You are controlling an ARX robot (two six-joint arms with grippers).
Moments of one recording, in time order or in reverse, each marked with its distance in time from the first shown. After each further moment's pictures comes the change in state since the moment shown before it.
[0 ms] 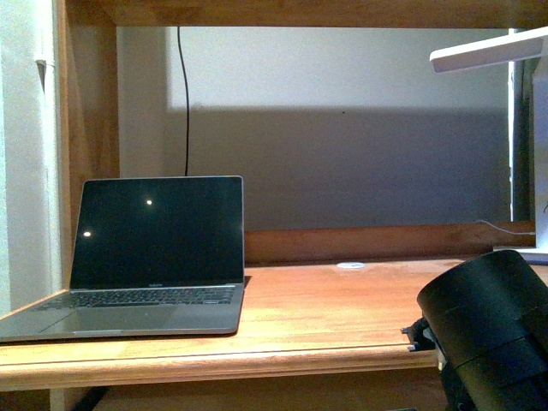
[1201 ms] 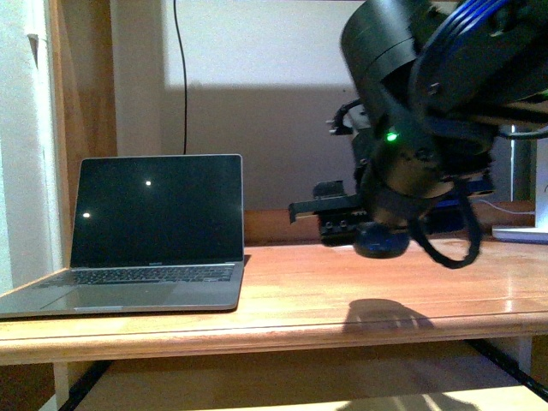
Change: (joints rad) left arm 0.000 0.000 0.000 0.000 0.000 0.000; right arm 0.064 0.175 0.695 -0.301 0.044 -0.119
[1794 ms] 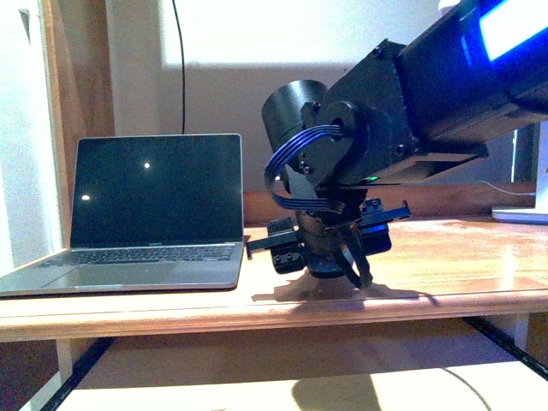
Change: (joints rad) left arm 0.000 0.000 0.000 0.000 0.000 0.000; right arm 0.034 0.286 0.274 -0.083 0.060 0.020
